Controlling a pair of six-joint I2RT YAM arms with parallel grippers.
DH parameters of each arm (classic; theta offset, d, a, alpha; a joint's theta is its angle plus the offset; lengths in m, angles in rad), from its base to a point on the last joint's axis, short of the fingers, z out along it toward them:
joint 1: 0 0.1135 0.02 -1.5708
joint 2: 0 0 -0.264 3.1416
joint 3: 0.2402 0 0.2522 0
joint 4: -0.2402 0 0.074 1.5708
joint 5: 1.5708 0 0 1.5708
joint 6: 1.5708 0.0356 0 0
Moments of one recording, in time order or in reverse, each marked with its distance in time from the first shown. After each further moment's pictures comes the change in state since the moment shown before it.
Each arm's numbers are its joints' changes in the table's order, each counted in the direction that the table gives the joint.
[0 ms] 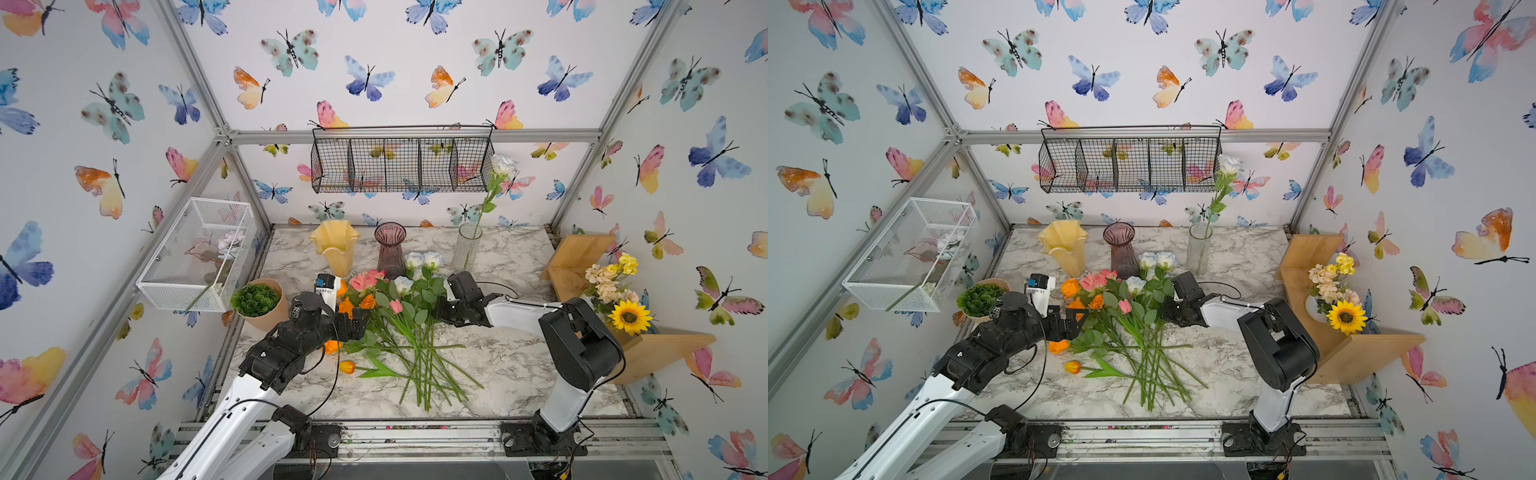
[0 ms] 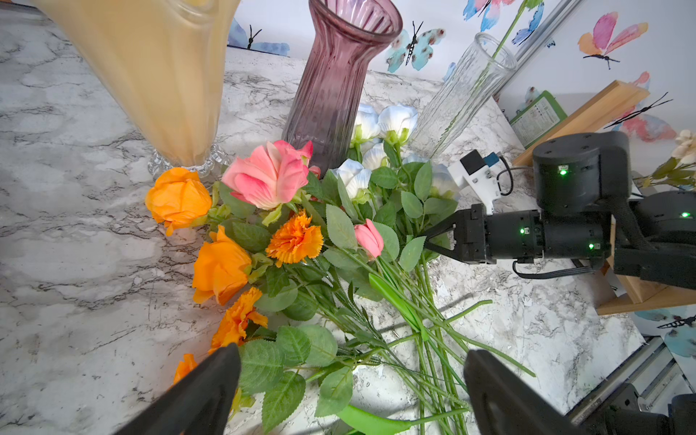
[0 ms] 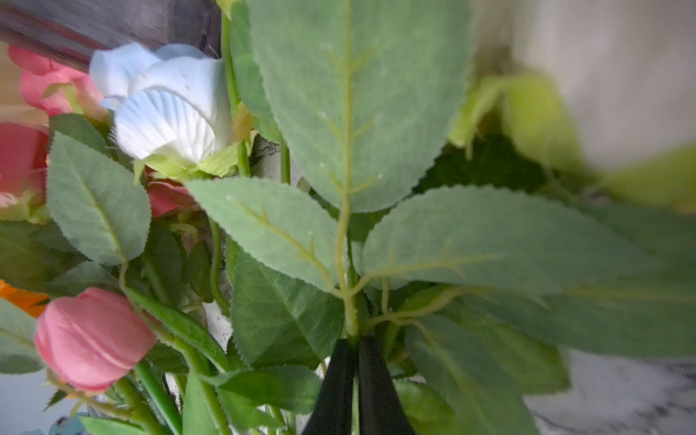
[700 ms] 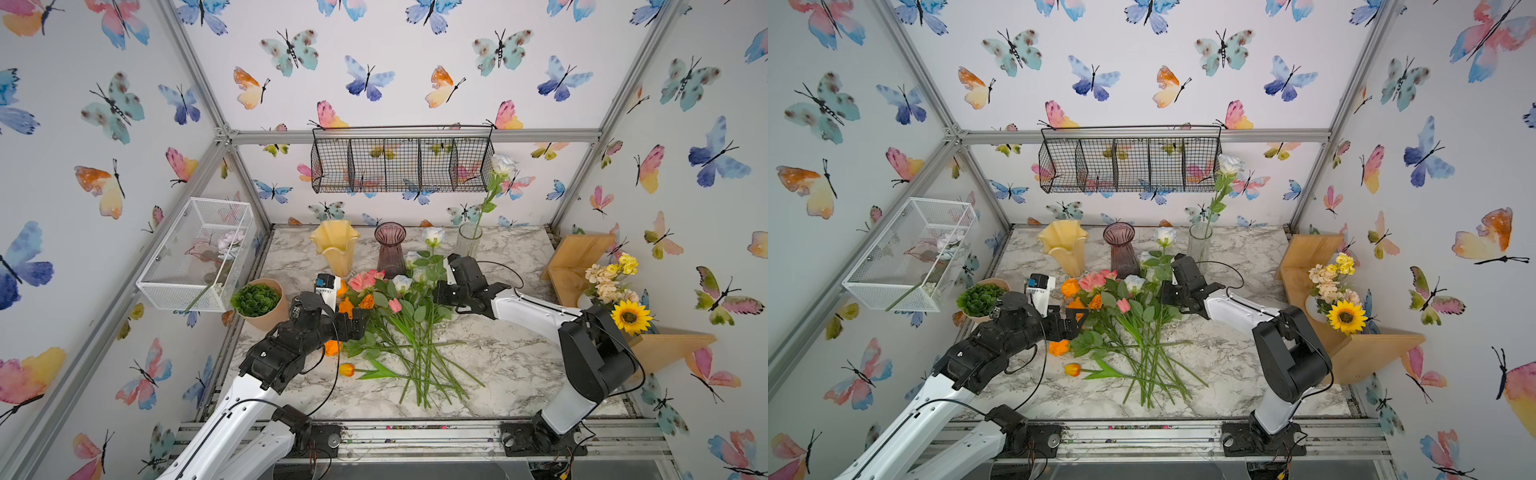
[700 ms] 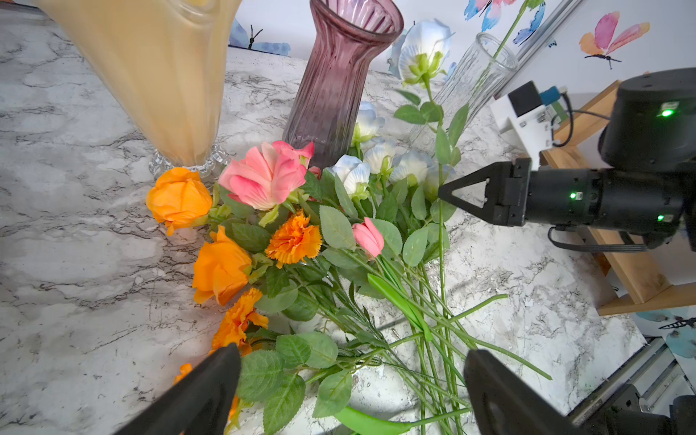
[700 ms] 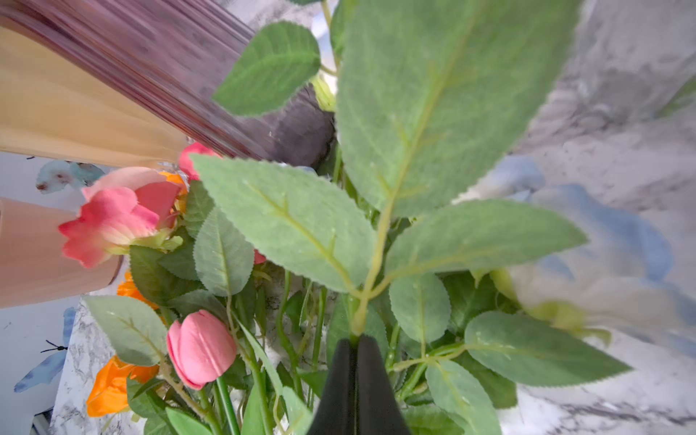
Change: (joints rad) left arm 0.000 0.001 0.000 0.000 -0.003 0.000; right arm 0.000 -0.131 0.105 -0.040 0.130 -0.189
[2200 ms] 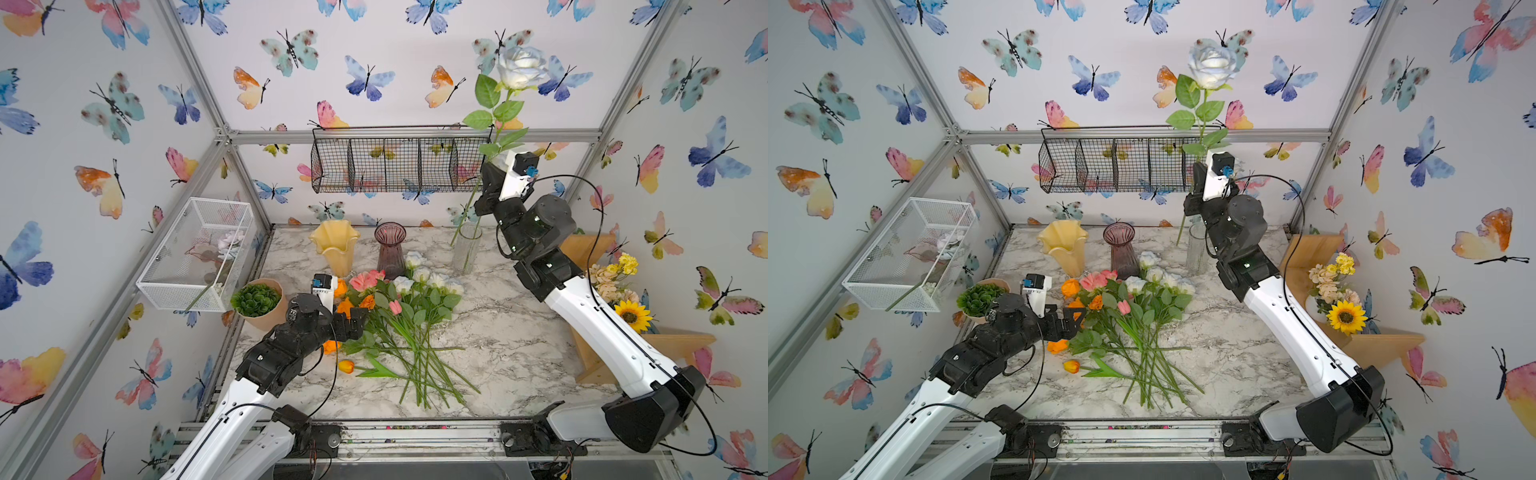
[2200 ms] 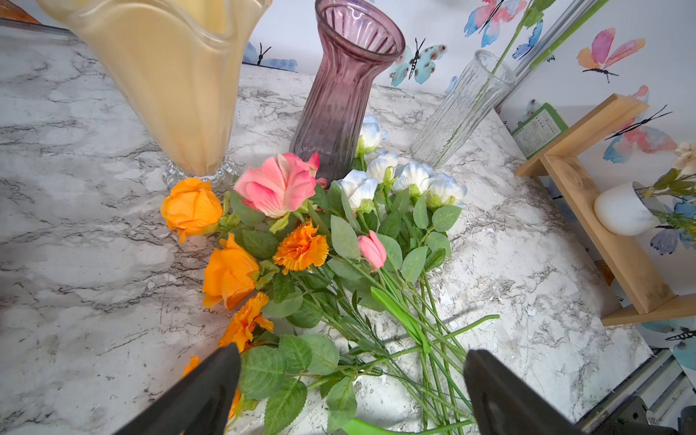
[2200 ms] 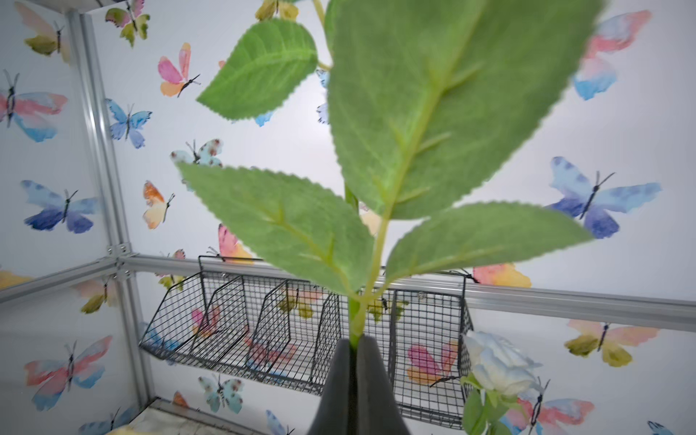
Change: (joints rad) left arm 0.000 -0.031 0.000 0.000 -0.027 0.000; right arm -0.095 -0.233 0.443 0.415 0.301 -0.593
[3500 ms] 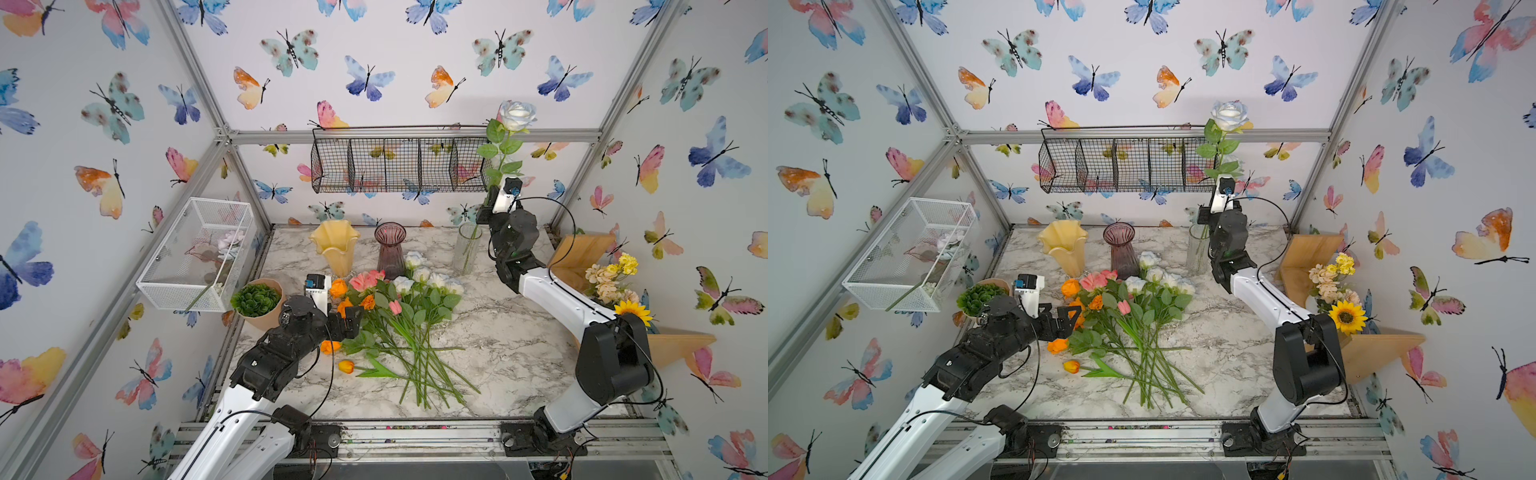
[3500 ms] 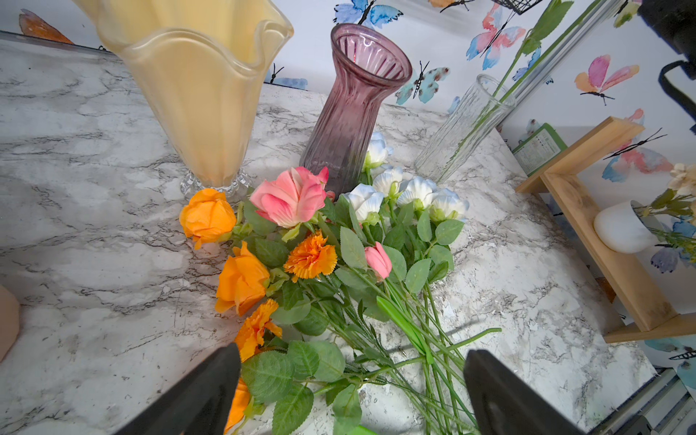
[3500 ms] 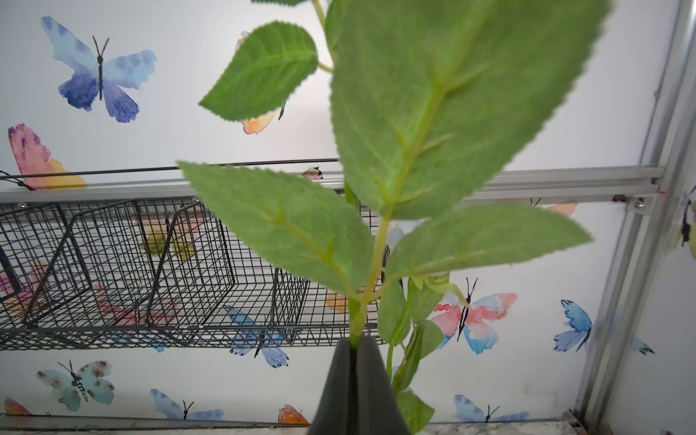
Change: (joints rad) left arm 0.045 -0.037 -0.004 0.001 0.001 0.000; right arm -0.127 0.242 -0.232 0.310 0.094 0.028
